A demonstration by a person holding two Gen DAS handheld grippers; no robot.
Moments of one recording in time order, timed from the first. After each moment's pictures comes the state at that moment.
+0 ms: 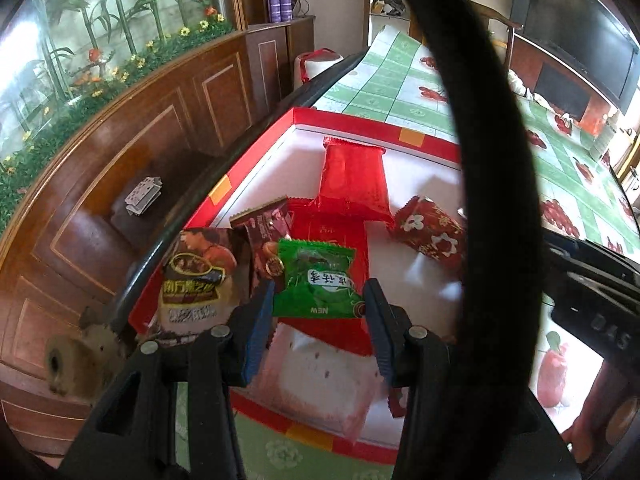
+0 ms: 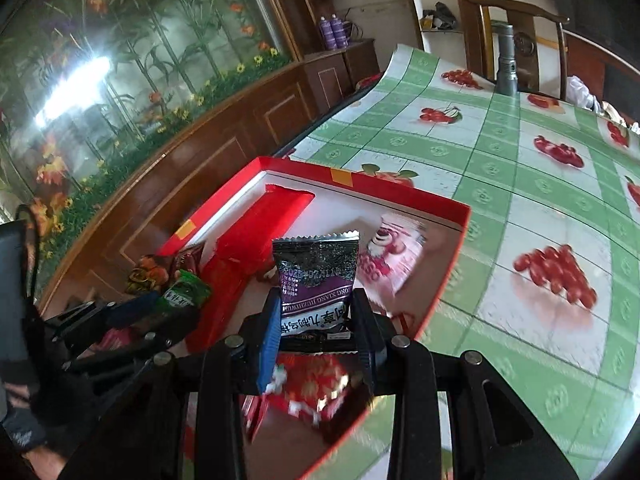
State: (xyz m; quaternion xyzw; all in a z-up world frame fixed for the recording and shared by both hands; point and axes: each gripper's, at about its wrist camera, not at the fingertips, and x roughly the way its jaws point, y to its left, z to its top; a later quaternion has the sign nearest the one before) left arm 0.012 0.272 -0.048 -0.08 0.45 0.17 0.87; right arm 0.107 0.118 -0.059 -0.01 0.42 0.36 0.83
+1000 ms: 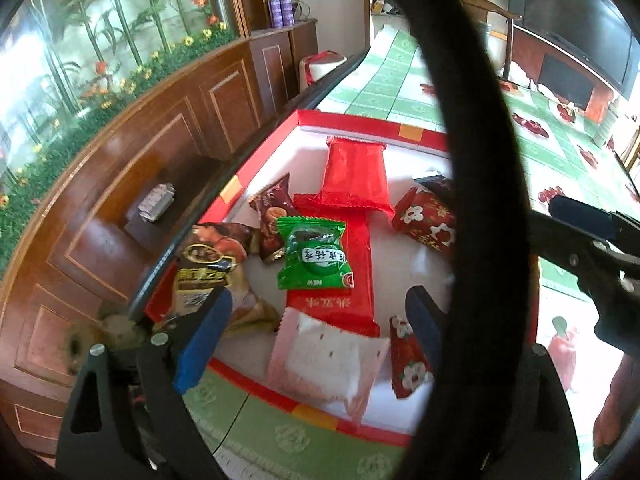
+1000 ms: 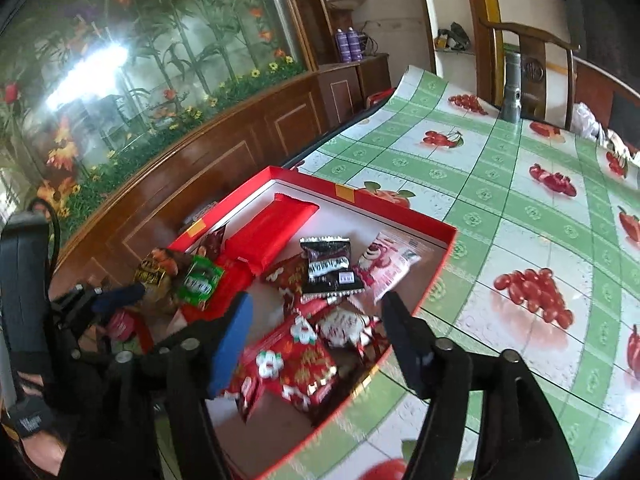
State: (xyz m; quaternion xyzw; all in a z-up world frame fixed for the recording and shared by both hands) left arm -0.001 0.259 -0.038 -0.04 0.44 0.19 0.87; right arm 0.093 0.100 -0.038 -0.03 0.39 0.38 0.84
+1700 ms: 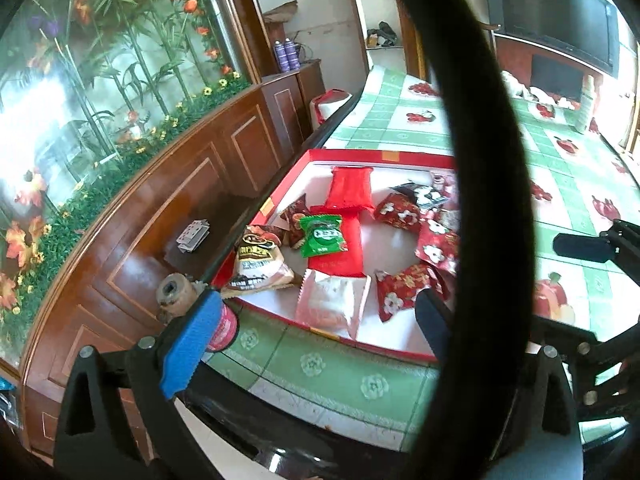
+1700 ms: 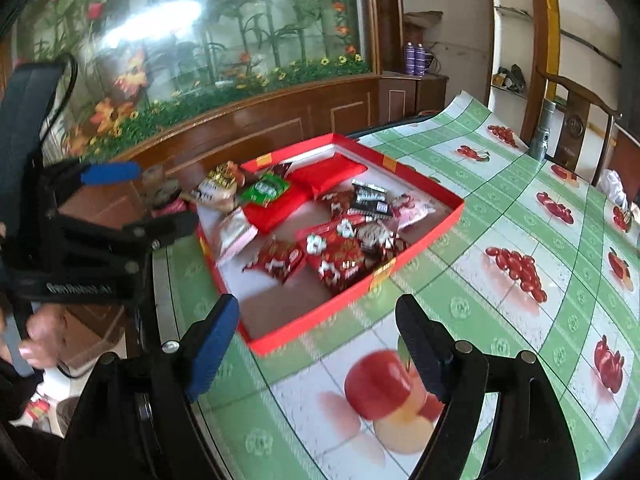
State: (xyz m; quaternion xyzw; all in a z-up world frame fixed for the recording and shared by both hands) left arm -0.074 0.207 0.006 0.02 0.39 0.21 0.89; right arm 0.014 0.053 -0.039 -0.14 0.34 0.45 0.81
